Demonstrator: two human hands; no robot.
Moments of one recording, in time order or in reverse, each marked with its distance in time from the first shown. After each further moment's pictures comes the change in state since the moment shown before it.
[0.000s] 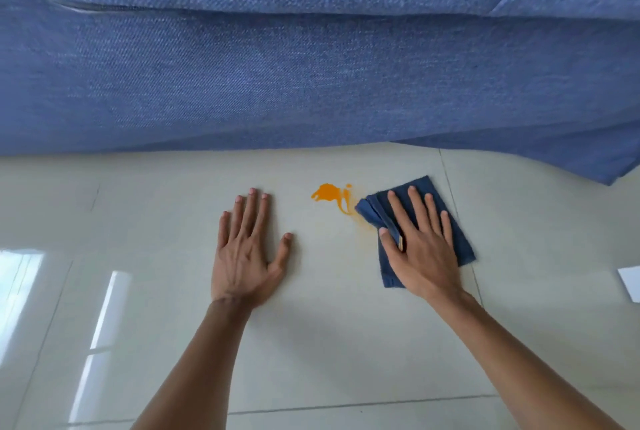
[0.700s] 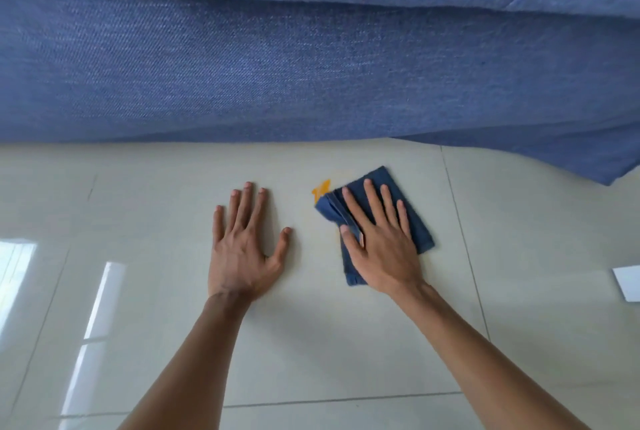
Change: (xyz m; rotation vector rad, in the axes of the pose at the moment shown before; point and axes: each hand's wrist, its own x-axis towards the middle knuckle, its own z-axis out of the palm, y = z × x) left_hand 0.001 0.001 -0.007 -0.038 0.016 -0.020; right_hand 0.006 -0.052 0.009 0.011 0.025 -0.151
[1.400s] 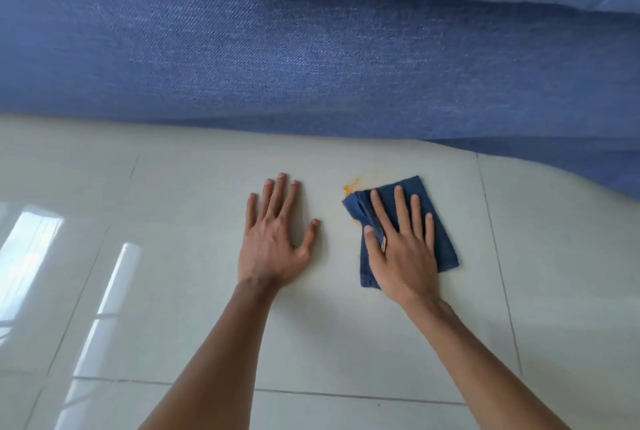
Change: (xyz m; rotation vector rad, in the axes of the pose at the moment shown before) left_hand -0.001 -0.002 0.002 -0.037 0.006 -0.004; right_hand -0.010 -0.021 0.003 0.004 0.023 0.097
